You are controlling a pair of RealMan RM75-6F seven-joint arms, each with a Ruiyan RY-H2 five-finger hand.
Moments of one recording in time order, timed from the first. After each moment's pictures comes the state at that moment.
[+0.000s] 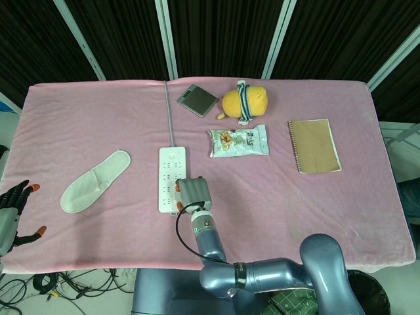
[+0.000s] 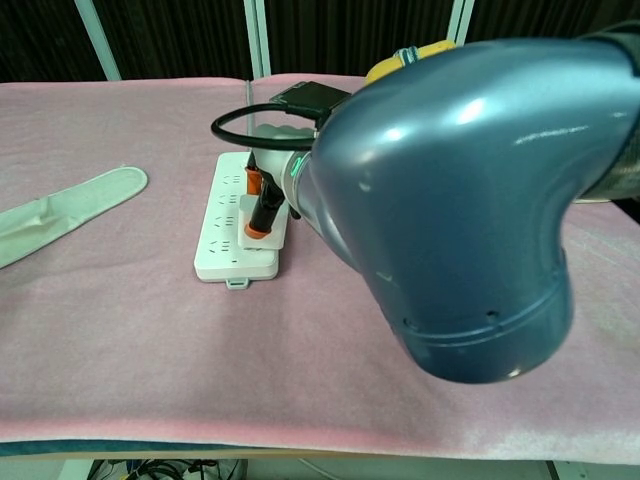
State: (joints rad) left arm -0.12 -1.03 -0.03 -1.73 1.37 1.34 0.02; right arm 1.24 -1.99 0.52 -1.53 -0.19 1.28 -0.96
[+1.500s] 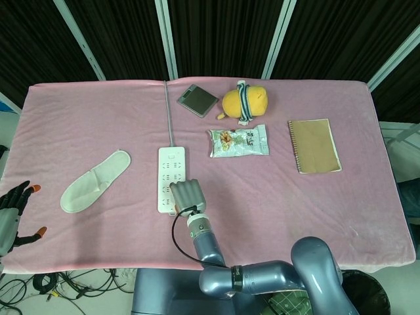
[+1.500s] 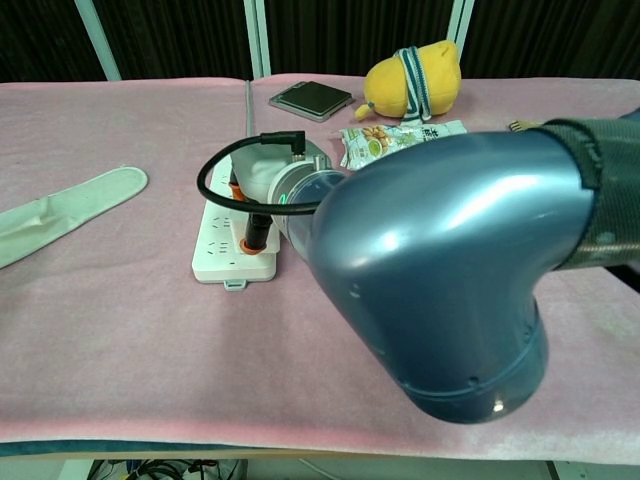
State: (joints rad) left arm -0.12 -1.03 -0.03 -1.74 1.36 1.33 0.02; right arm 1.25 -2.04 0.44 -1.44 -0.26 1.21 -1.04
